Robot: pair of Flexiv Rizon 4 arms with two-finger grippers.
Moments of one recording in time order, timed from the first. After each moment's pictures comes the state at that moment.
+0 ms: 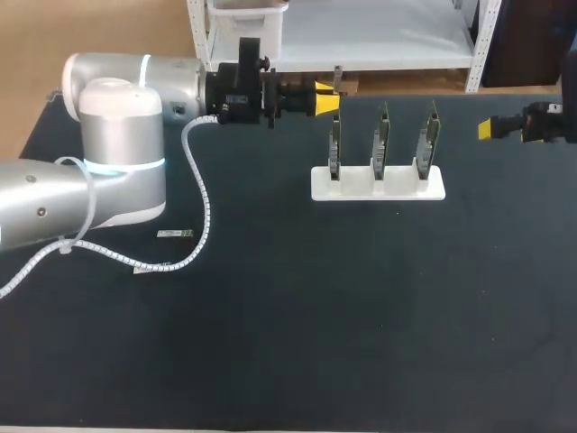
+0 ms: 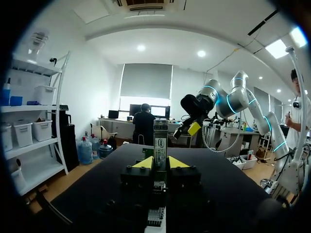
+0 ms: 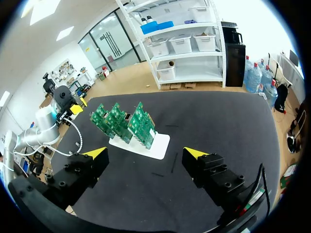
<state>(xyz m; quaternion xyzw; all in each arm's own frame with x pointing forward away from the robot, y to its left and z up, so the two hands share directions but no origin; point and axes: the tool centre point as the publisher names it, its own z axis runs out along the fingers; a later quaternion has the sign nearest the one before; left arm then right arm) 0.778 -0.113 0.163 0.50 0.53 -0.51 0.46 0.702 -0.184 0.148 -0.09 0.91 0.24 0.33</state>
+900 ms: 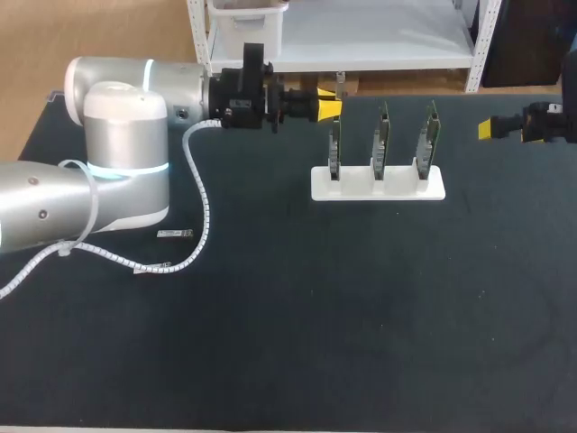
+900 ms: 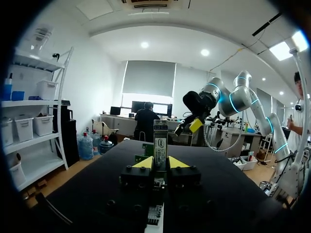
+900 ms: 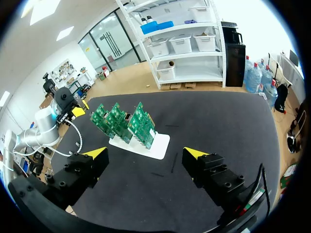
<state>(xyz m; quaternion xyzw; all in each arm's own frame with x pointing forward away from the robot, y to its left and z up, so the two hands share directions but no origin) 0.776 -0.116 0.154 0.49 0.55 -0.50 0.45 0.702 -0.184 0.148 -0.09 0.91 0.24 0.33</state>
